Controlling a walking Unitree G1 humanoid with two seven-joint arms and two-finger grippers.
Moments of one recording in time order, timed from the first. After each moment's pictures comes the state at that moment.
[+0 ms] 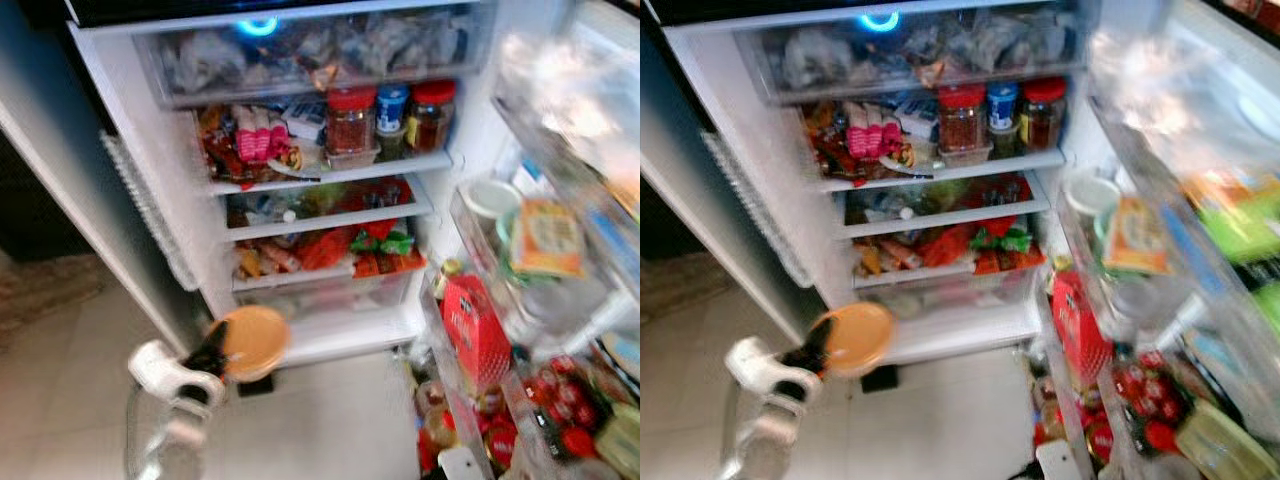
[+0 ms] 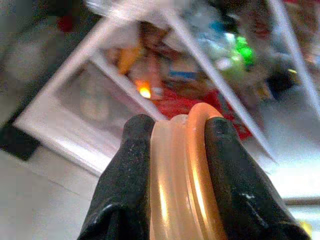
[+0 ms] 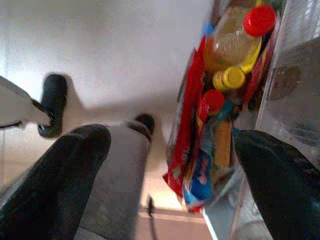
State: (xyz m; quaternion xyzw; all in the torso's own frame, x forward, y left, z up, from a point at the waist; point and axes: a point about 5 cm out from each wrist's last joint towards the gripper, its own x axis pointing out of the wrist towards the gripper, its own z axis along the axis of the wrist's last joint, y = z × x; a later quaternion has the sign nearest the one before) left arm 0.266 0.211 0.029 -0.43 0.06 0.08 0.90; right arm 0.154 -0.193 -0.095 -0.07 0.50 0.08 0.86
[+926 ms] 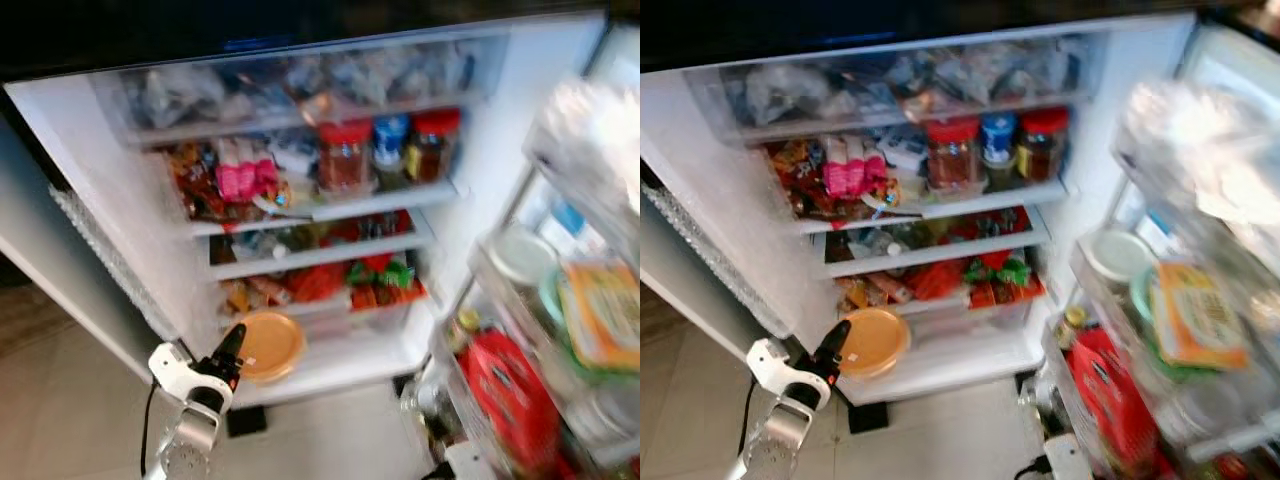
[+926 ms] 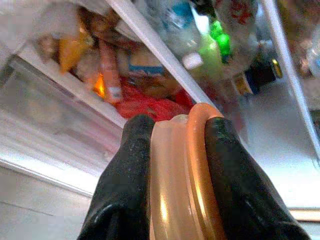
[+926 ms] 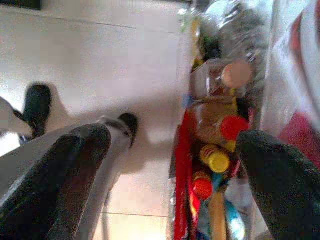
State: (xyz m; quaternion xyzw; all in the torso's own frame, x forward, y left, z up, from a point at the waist) left arm 0.268 0.191 0.028 -0.44 0.08 0.03 0.89; right arm 0.160 -0.201 -0.092 -0.09 0.49 0.08 0.86
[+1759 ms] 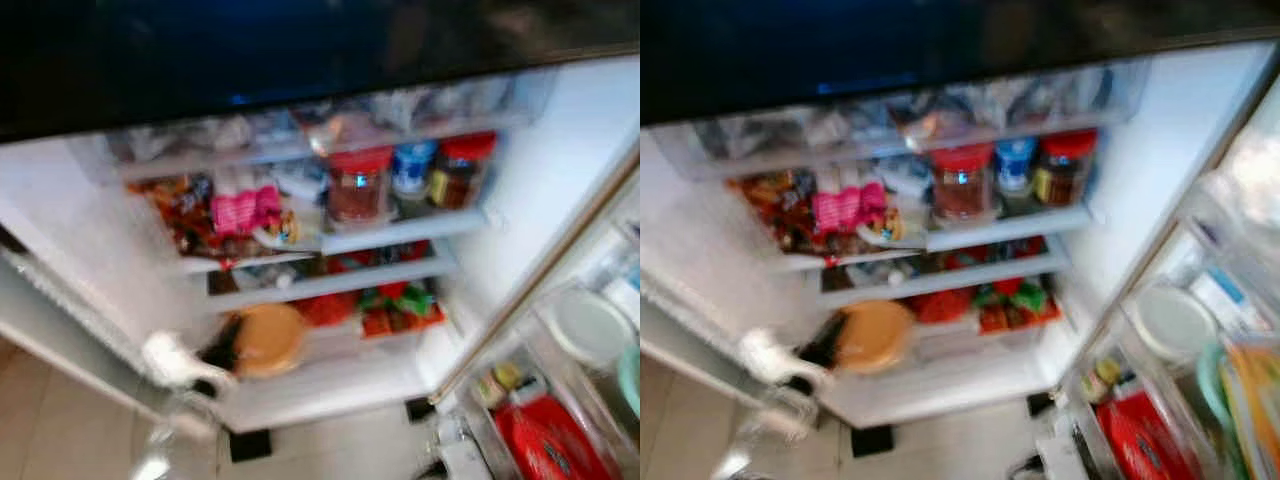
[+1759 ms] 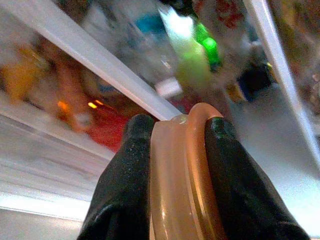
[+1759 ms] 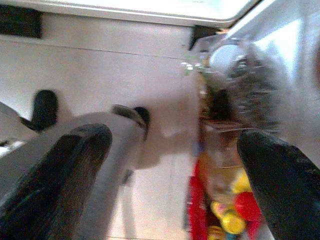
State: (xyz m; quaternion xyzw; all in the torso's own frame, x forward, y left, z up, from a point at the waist) left arm 0.277 0.169 0.038 -0.43 0.09 -0.04 0.90; right arm 0.159 -0.199 -0.093 -0.08 0.49 0.05 0.87
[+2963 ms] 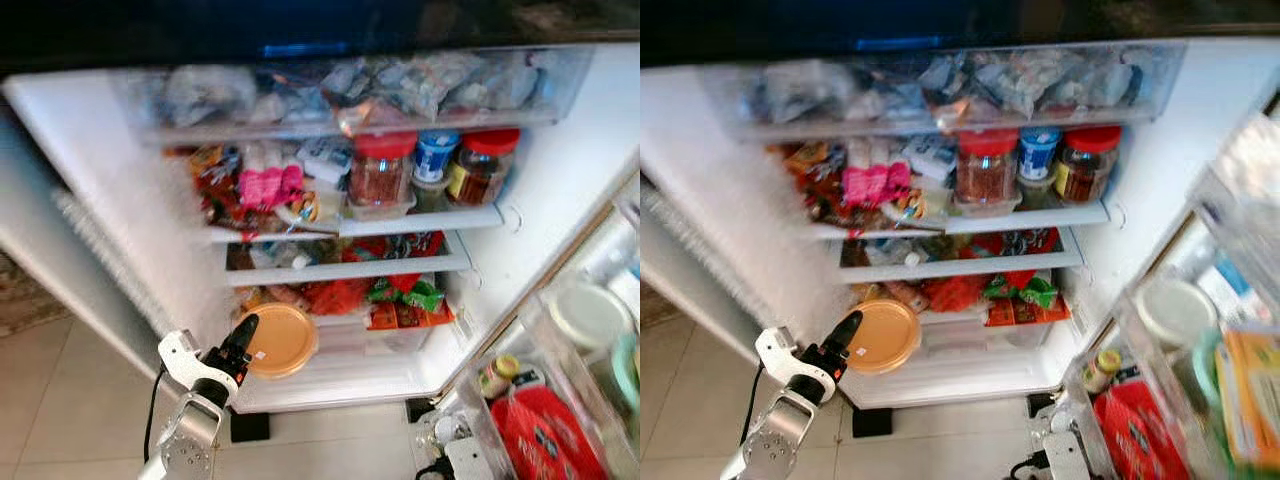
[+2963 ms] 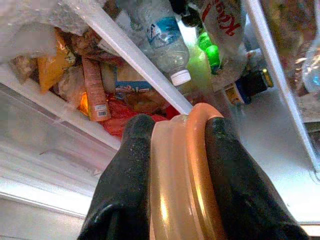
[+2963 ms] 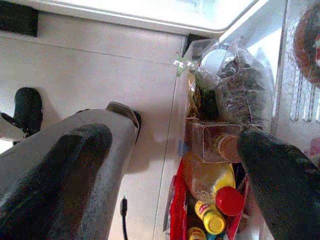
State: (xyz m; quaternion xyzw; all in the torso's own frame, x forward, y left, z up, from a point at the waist) left arm 0.272 0.177 0.039 -0.42 0.08 -0.04 0.90; right arm 0.163 -0.197 -0.091 -0.08 0.47 0.04 0.88
